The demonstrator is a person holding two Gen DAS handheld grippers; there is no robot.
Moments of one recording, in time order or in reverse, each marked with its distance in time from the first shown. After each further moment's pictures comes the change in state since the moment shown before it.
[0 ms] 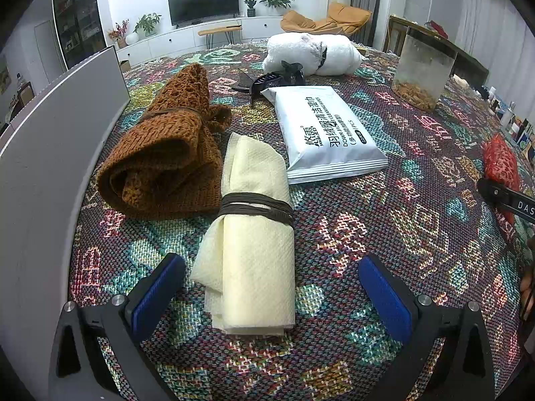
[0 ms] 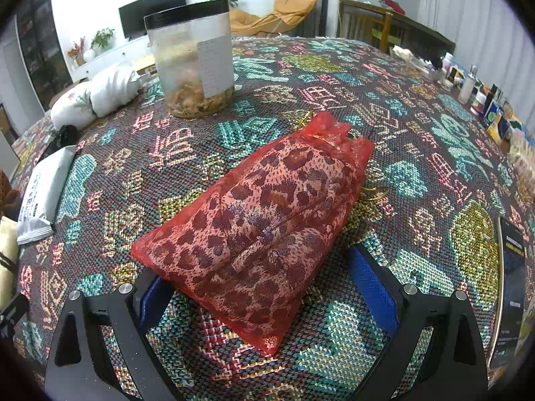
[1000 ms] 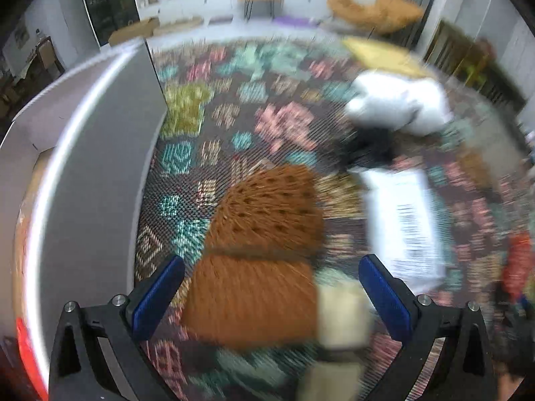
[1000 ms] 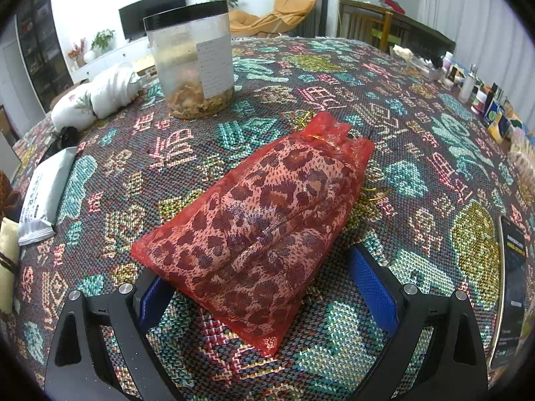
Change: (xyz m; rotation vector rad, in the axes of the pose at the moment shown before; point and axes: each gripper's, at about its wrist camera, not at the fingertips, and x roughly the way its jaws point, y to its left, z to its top) left arm 0.034 0.074 0.106 -0.150 0.207 0.093; right arm 0.000 -0.001 0.000 0.001 -0.001 0.006
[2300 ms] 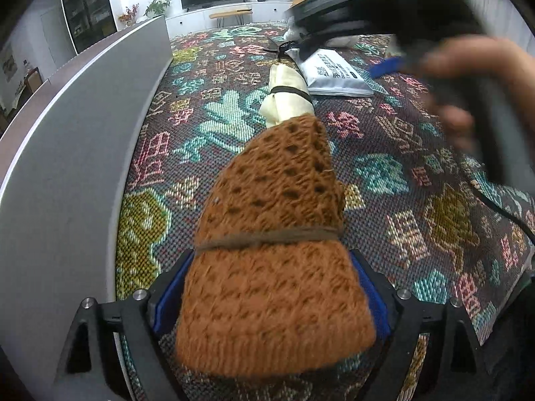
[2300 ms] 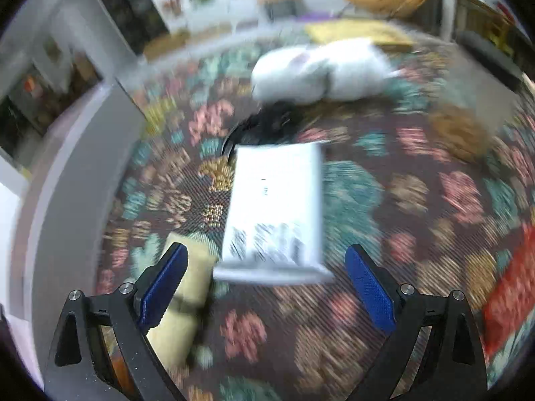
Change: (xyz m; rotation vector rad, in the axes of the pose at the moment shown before) left arm -0.062 -0.014 -0.211 0.123 -0.124 -0.069; right arm 0.009 0.242 0.057 -0.269 0.232 0.348
